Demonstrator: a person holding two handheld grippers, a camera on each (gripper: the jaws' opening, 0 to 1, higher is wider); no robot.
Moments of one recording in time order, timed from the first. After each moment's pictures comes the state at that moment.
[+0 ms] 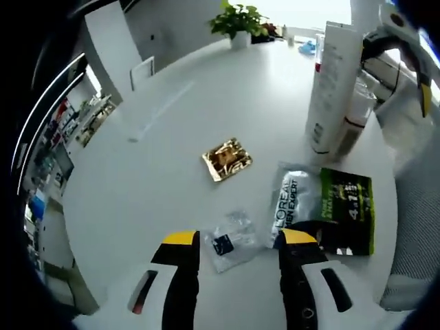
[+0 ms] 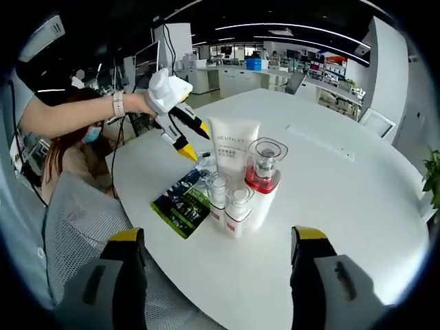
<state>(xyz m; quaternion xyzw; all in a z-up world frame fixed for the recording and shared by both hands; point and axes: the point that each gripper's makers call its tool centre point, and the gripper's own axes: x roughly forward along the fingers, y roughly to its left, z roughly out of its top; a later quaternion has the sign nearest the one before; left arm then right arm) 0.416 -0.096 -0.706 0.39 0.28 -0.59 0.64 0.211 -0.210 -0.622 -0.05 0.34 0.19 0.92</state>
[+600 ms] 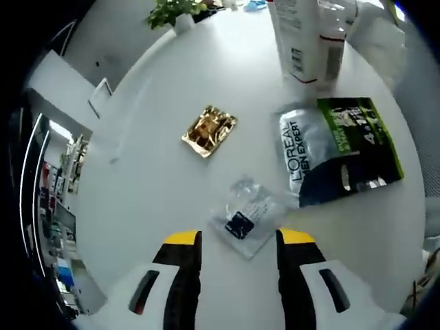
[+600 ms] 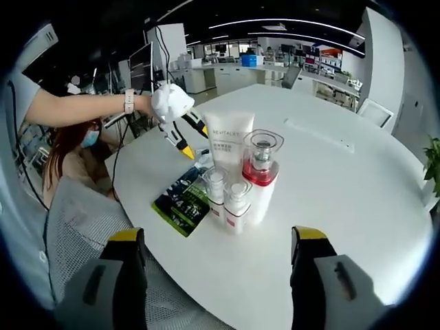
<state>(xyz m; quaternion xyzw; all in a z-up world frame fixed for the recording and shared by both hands) 0.433 -0.085 -0.736 0.53 0.21 -0.63 0.53 0.209 -0.213 -0.628 -0.04 0.35 0.19 0.92</state>
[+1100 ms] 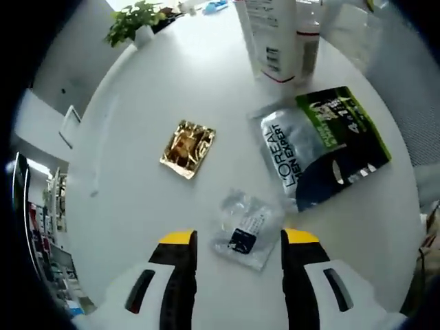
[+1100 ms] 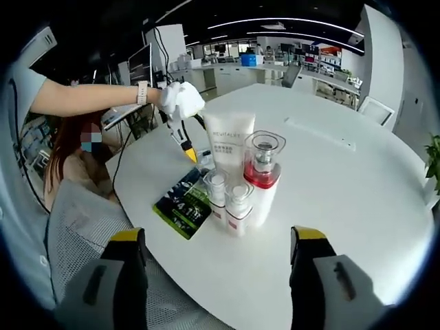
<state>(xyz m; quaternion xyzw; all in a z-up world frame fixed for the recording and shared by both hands) 0.429 -0.102 -0.741 0.55 0.20 -0.68 0.43 0.212 -0.213 -0.628 -0.03 0.35 0.19 0.92</state>
